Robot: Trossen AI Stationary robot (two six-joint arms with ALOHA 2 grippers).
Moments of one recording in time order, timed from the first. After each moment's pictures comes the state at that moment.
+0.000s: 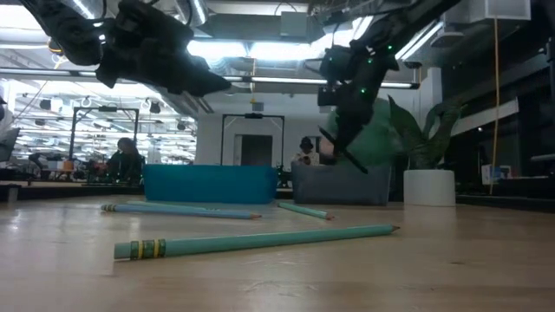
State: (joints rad) left arm 0.50 1.14 0.44 0.48 0.56 0.30; right arm -0.58 1.75 1.31 -0.68 -0.08 -0.39
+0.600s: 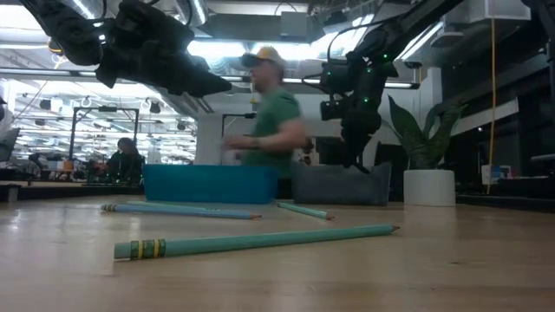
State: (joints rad) left arm 0.50 1.14 0.44 0.48 0.54 0.30; right arm -0.59 1.80 1.31 -0.76 -0.08 -0.40
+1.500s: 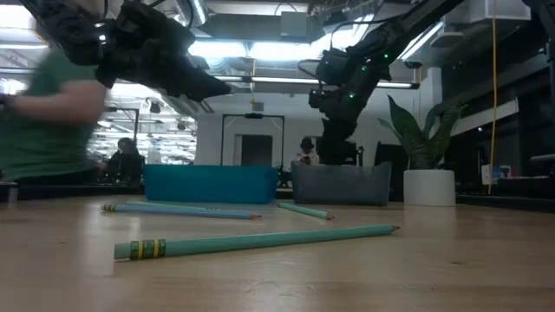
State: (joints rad) left arm 0.50 1.14 0.44 0.46 0.54 0.26; right arm -0.60 1.80 1.31 -0.52 -0.13 -0.27
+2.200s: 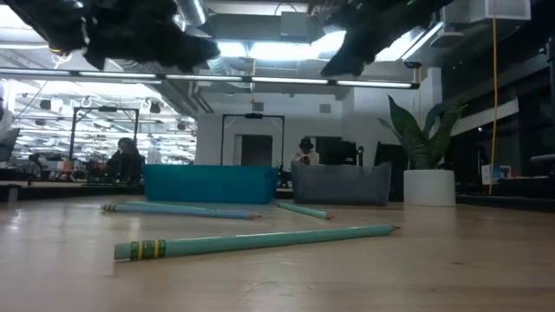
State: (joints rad) left arm 0.53 0.95 0.44 0.48 0.54 0.19; right arm -0.48 1.38 1.19 -0.44 -0.34 -0.26
